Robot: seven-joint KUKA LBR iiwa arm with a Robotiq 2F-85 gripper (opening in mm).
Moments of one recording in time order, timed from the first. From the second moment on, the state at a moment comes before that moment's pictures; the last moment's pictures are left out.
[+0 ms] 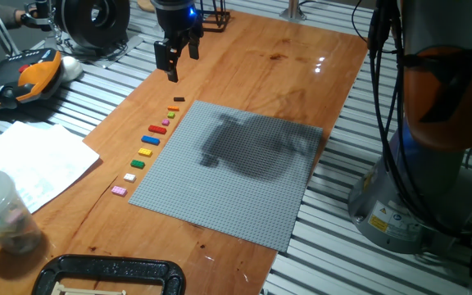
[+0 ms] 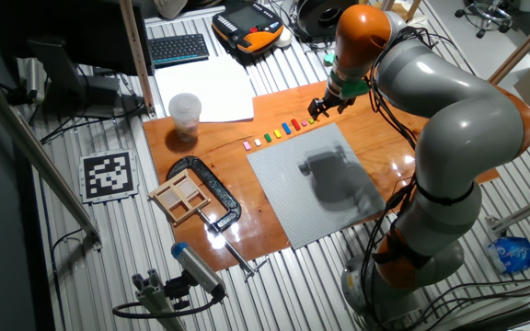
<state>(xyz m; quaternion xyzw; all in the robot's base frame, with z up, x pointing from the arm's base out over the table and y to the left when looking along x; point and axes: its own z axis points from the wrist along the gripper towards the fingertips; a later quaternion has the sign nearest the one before) 0.515 0.001 0.236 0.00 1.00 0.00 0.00</state>
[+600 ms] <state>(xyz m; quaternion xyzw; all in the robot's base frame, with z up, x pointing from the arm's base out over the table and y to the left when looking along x) 0.515 -0.001 0.245 0.10 0.99 0.01 0.05</state>
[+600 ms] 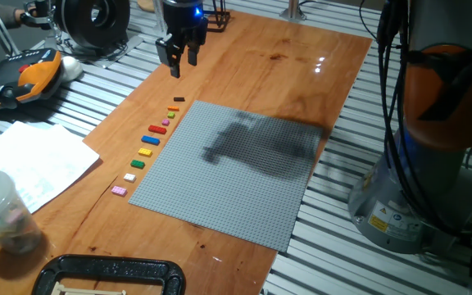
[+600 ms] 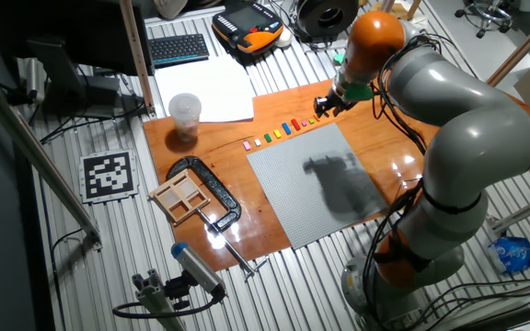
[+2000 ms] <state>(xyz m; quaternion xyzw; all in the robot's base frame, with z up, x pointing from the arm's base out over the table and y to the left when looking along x) 0.575 -0.051 0.252 0.07 1.00 -0.01 0.02</state>
